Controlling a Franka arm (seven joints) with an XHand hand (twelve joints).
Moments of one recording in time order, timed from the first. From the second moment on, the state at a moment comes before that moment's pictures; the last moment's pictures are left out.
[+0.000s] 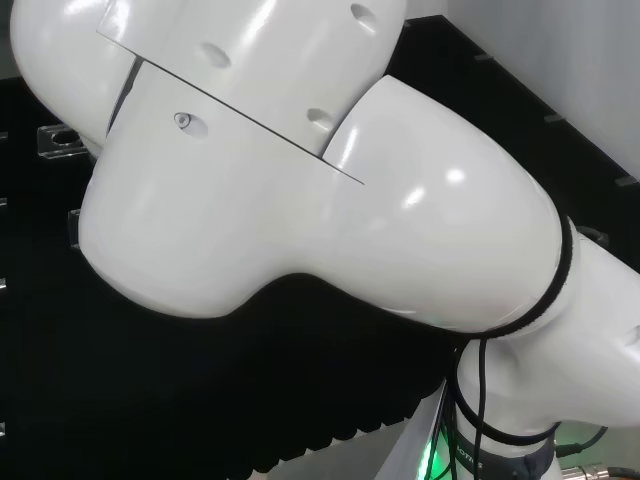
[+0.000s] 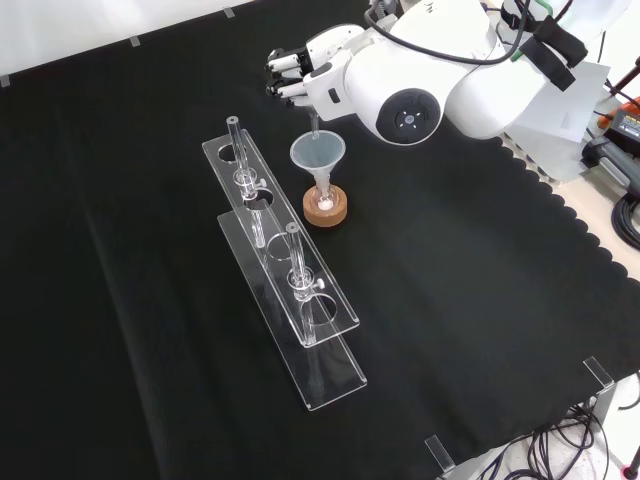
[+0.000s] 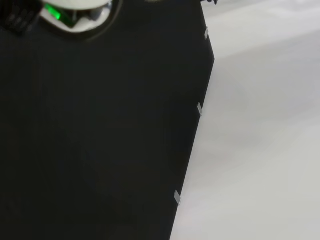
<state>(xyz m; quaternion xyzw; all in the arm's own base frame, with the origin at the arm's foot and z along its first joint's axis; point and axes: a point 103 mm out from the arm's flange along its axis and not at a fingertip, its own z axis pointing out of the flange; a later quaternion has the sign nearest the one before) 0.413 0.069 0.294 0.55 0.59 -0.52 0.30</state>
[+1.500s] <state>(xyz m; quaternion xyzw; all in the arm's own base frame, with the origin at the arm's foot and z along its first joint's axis) 0.416 0.039 0.317 0.62 0.67 -0.38 0.16</state>
